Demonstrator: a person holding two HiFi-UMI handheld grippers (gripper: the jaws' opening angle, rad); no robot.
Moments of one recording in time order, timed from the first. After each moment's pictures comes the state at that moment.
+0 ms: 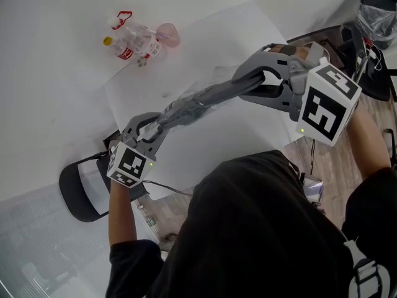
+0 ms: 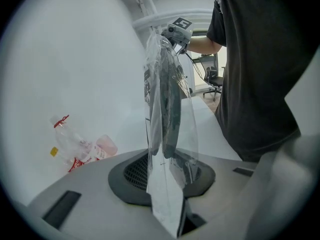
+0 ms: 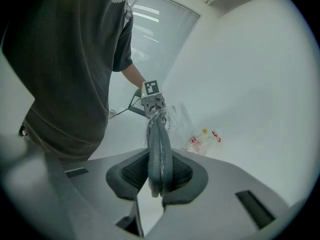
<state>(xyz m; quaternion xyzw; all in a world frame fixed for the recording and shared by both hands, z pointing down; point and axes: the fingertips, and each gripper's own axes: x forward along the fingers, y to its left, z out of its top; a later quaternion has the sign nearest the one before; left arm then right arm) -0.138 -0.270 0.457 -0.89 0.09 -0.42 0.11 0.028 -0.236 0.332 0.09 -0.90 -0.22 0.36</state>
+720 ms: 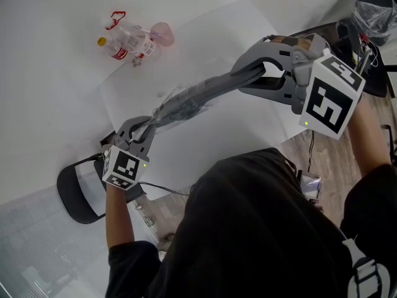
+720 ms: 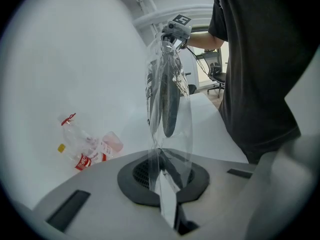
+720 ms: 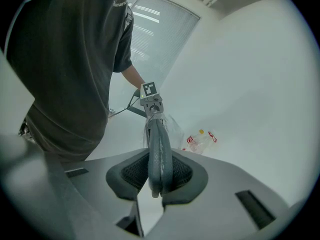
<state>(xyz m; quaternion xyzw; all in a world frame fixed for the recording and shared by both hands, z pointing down) -0.148 -0.275 0.453 -0.88 0.12 -0.43 0.12 0.044 -0.239 0.318 0.10 -0.90 -0.23 0.36</state>
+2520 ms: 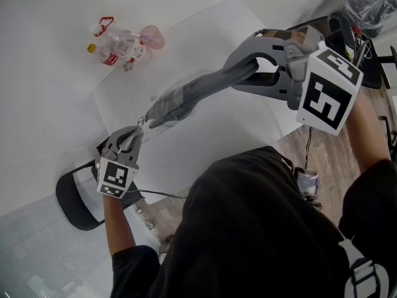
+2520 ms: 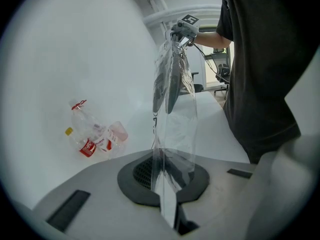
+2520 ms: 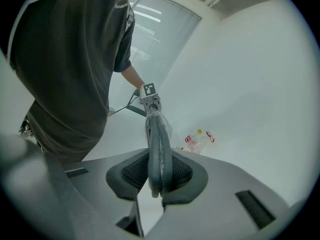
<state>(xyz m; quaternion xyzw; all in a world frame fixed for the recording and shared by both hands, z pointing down) -0.179 -0.281 0.466 -0.88 0.15 -0.43 0.10 0.047 -0.240 0.319 0.10 -0.89 -0.24 0.36</state>
